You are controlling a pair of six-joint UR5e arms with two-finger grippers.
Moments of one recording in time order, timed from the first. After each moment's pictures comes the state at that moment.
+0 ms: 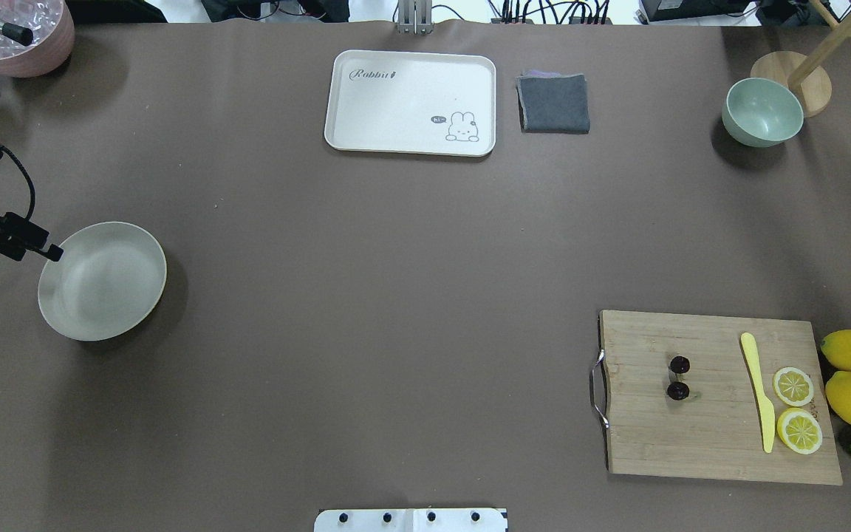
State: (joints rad) left arm -1.11 -1.69 -1.33 -2.29 -2.57 -0.59; right arm 1.50 -1.35 1.78 -1.95 2.33 -0.01
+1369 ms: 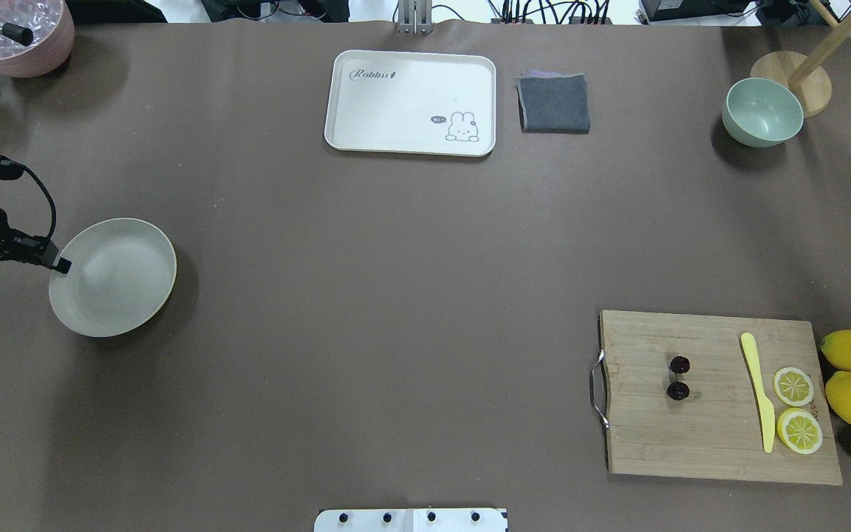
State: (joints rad) left arm -1.03 -1.66 -1.34 -2.43 -2.46 -0.69; right arm 1.48 -1.34 1.78 -1.95 2.33 0.03
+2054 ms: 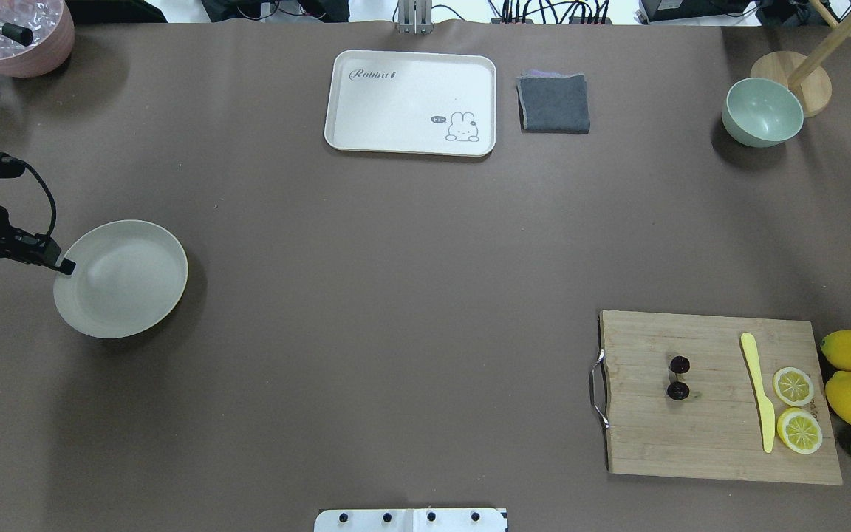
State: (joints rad) left arm -1.04 -1.69 -1.35 -2.42 -2.54 -0.71; right arm 1.46 -1.33 1.78 -1.95 2.33 0.03
